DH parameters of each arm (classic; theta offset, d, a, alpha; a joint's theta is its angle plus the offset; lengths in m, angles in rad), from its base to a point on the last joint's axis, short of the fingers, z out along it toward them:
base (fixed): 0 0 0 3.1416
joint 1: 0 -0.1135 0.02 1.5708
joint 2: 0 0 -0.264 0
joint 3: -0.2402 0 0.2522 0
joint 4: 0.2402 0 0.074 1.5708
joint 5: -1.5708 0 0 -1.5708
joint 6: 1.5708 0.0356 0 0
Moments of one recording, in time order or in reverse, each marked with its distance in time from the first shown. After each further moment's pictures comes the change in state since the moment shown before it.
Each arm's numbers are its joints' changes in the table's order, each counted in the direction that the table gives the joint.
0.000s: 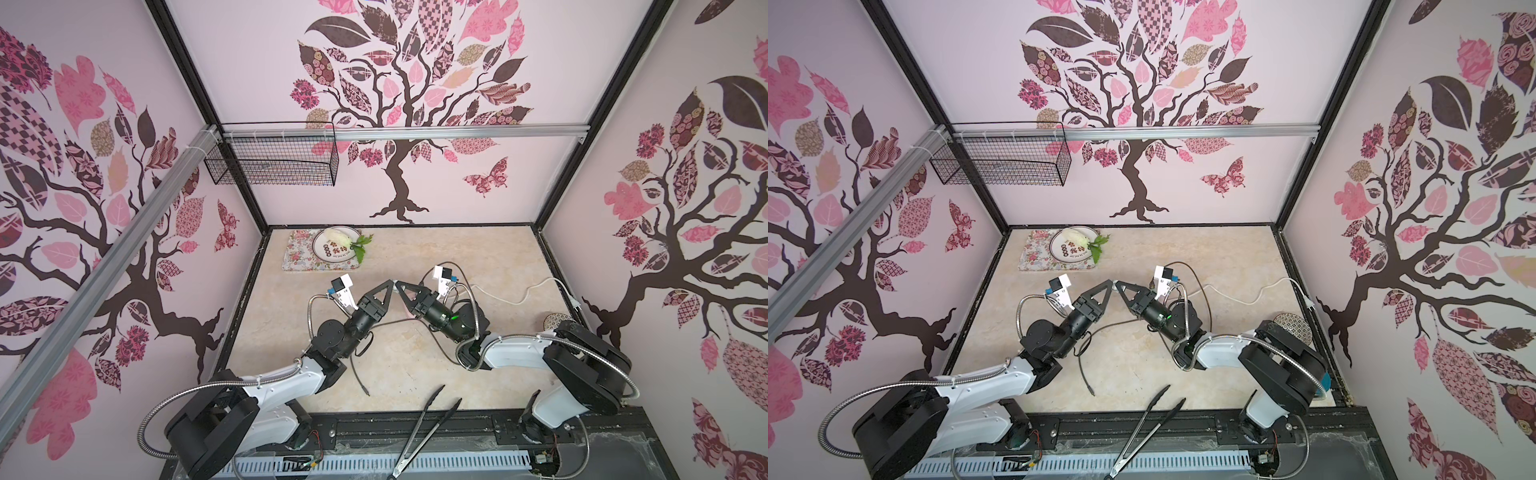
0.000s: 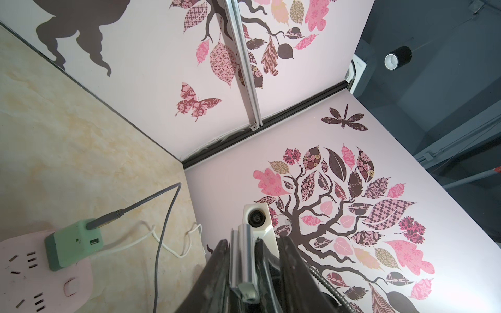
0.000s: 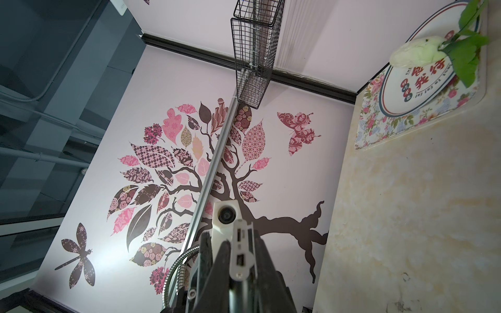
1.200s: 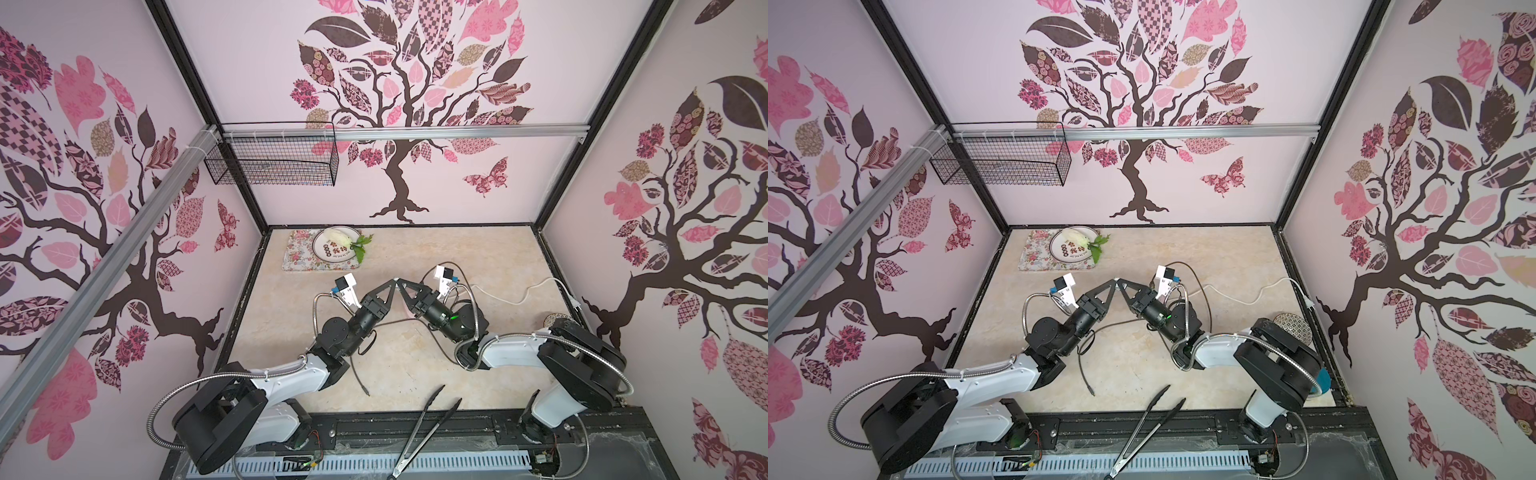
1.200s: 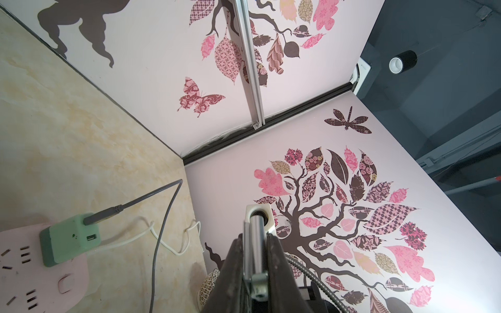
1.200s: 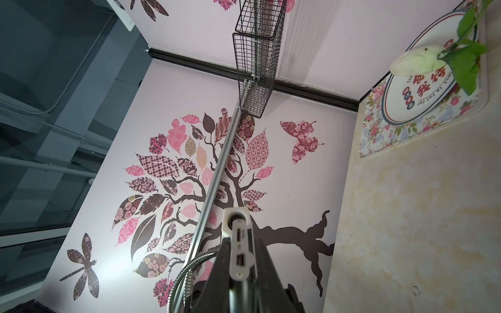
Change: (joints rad) left arm 0.008 0.052 -0.021 -0.014 0.009 -0.036; right arm -0.002 0.030 -0.002 -0.053 -0.029 0.019
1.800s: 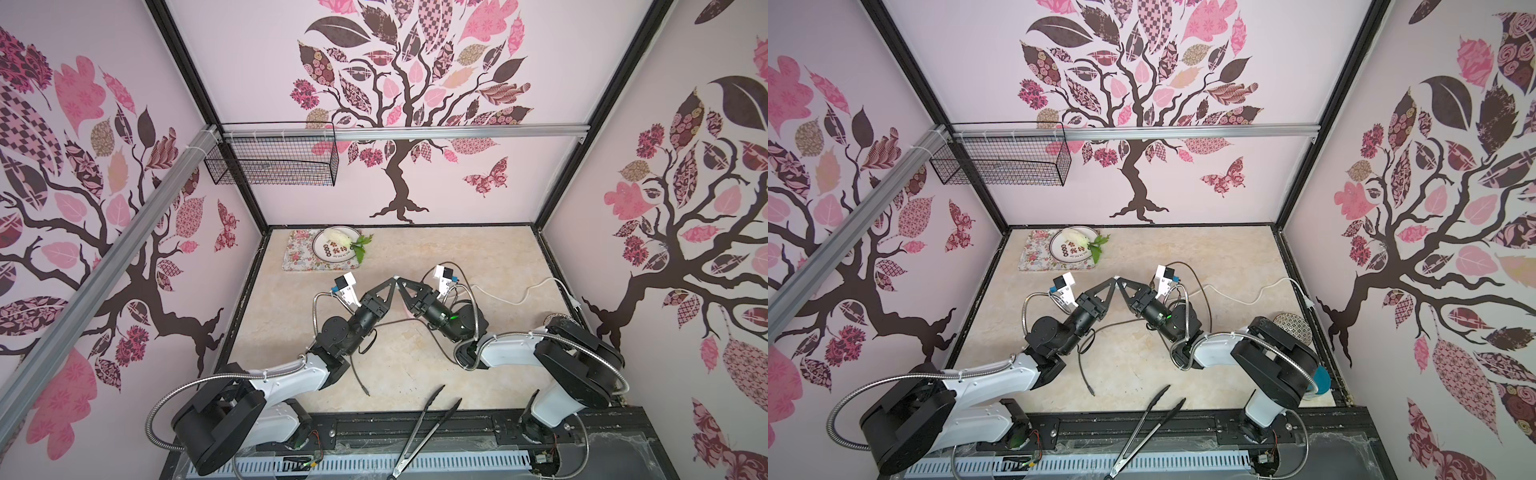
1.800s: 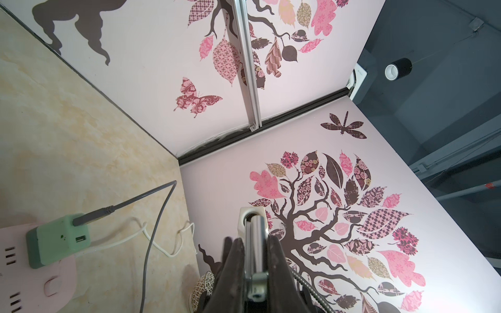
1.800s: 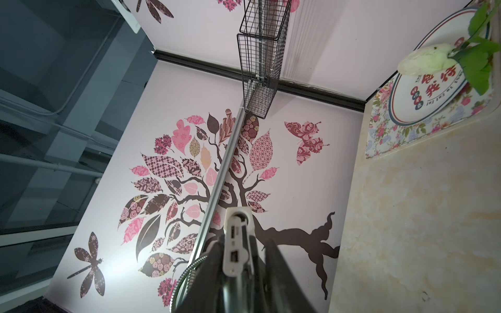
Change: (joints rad) left arm -0.007 -0.032 -0.004 0.016 -0.005 -0.037; right arm -0.001 0.011 -0.001 -0.019 0.013 -0.010
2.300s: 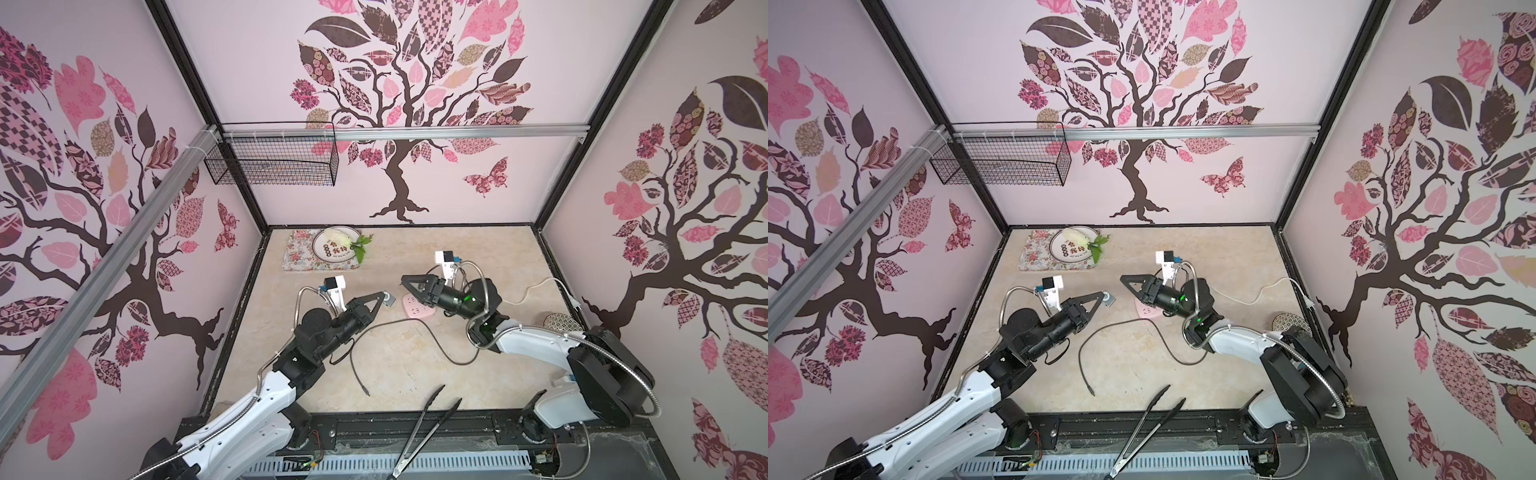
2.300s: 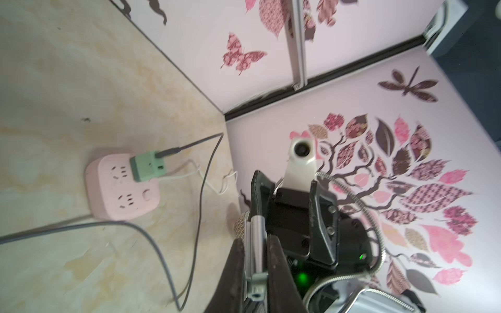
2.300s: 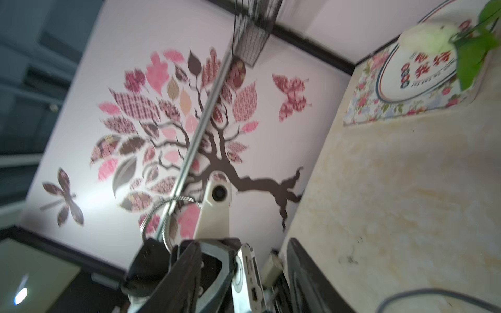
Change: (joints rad) left arm -0.112 -0.412 -0.145 0.930 -0.276 0.115; right arm 0.199 -0.147 -0.168 0.493 0.558 -0.196
